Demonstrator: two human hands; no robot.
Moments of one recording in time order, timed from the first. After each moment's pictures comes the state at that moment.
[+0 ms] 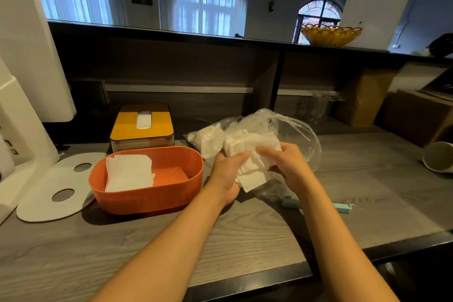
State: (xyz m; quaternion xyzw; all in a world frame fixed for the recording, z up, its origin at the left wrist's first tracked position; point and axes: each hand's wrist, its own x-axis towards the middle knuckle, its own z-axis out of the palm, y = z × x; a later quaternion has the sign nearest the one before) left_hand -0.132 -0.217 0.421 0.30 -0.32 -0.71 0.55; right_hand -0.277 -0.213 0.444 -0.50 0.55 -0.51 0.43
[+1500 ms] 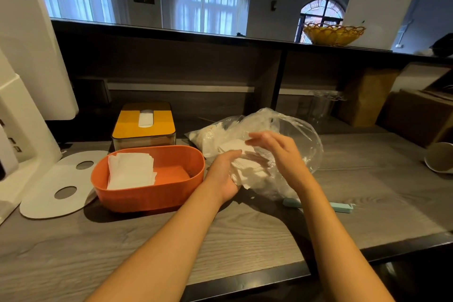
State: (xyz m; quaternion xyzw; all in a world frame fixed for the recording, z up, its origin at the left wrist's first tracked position) left_hand -0.123 -0.219 0.420 0.29 -0.26 -0.78 0.49; right_hand -0.270 -0.203 0.452 -0.68 0.42 -0.51 0.31
